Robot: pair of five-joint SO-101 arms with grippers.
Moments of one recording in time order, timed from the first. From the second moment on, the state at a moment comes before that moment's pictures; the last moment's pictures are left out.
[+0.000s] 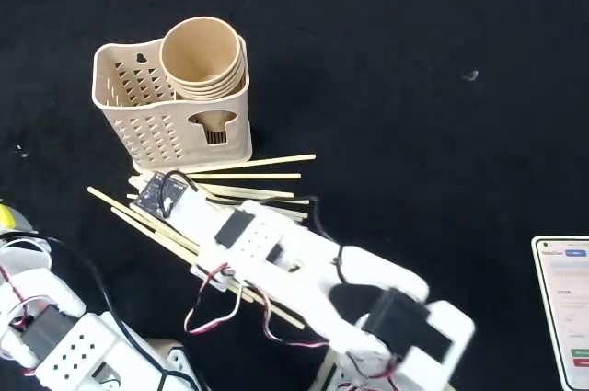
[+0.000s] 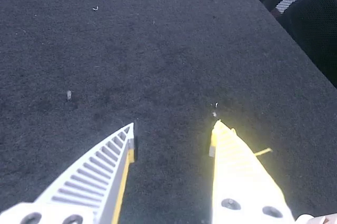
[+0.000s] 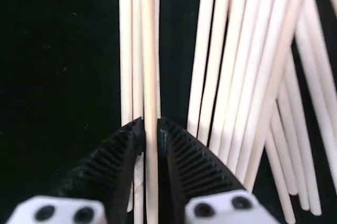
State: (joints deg) left arm -58.3 -92.8 87.2 36.4 19.5; right arm -54.3 -5.0 41.9 48.4 6.4
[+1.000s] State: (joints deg) left arm -47.7 -92.9 90.2 36.4 19.5; right arm -48.1 -39.0 44.2 62.5 6.5
